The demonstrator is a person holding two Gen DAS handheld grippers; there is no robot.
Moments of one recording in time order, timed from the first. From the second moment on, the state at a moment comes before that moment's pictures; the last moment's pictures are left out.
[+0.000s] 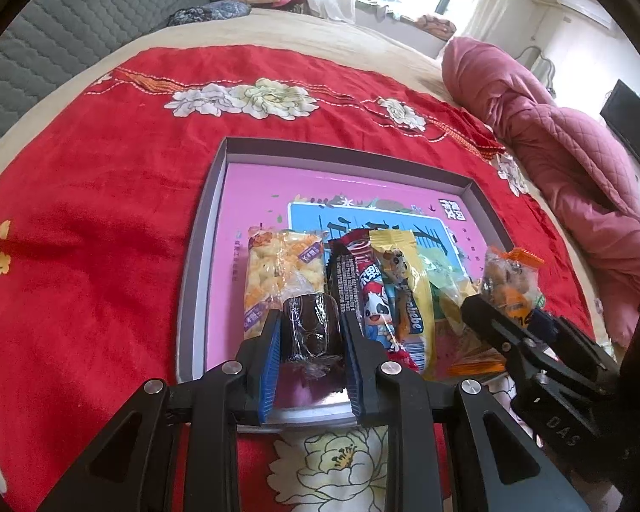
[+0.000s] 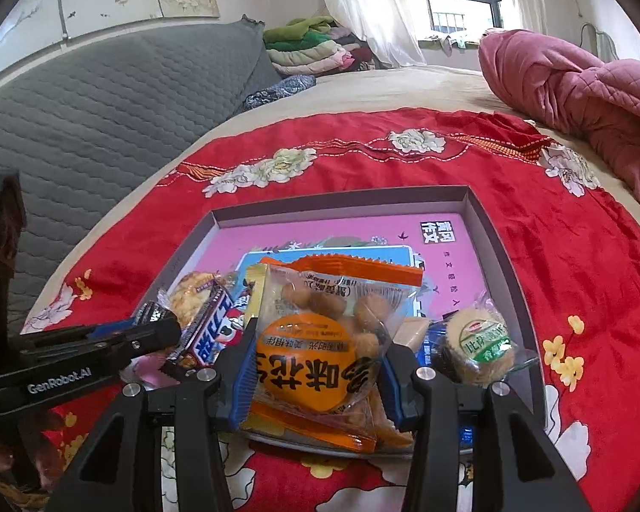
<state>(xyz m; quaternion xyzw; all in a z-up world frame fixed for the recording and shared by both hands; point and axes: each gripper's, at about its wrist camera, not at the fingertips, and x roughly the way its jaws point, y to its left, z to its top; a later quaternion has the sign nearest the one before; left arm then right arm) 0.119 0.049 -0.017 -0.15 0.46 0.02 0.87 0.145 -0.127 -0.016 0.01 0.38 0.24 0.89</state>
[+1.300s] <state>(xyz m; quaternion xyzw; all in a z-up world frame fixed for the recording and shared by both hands) 0.116 0.049 -0.017 -0.16 0.46 0.01 0.87 0.125 -0.145 -0.008 0.02 0.37 0.22 0.90</state>
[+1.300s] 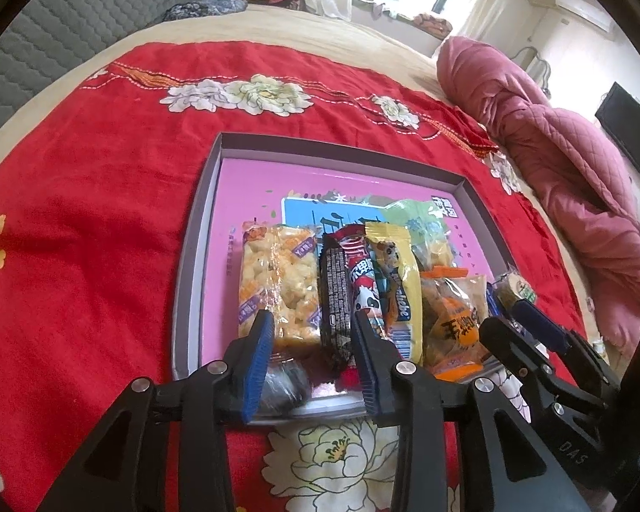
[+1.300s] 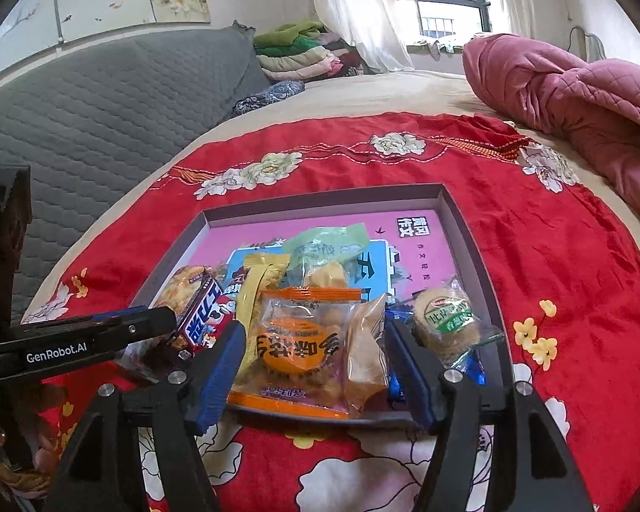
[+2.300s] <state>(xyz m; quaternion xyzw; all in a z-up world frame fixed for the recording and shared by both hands) 0.098 0.042 0.005 -0.14 0.46 0.01 0.88 0.110 -0.168 0.012 0.01 0.33 0.19 0.92</state>
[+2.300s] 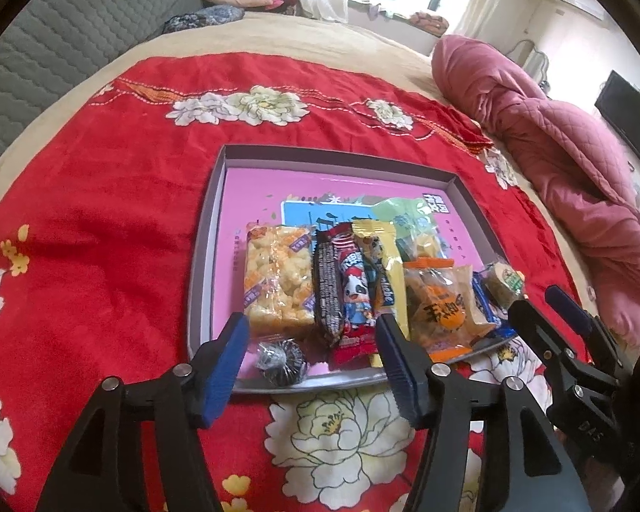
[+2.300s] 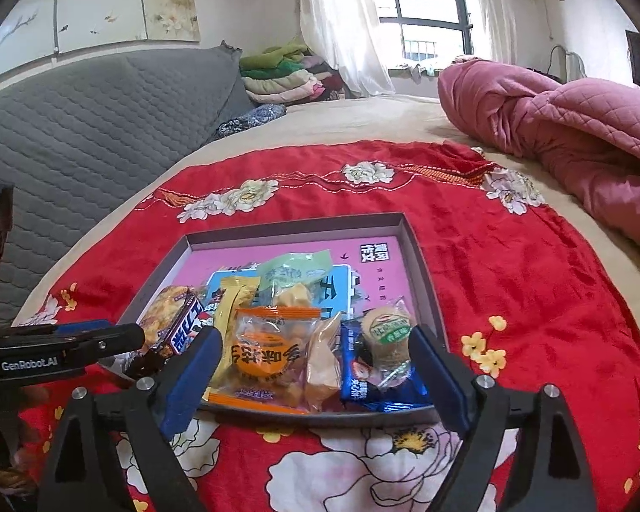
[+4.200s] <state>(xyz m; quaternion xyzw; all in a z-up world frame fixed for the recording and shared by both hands) 0.015 -0.005 0.000 -0.10 0.54 0.02 0.84 0.027 -0.186 0.016 -0.03 0.39 0.15 0.91</state>
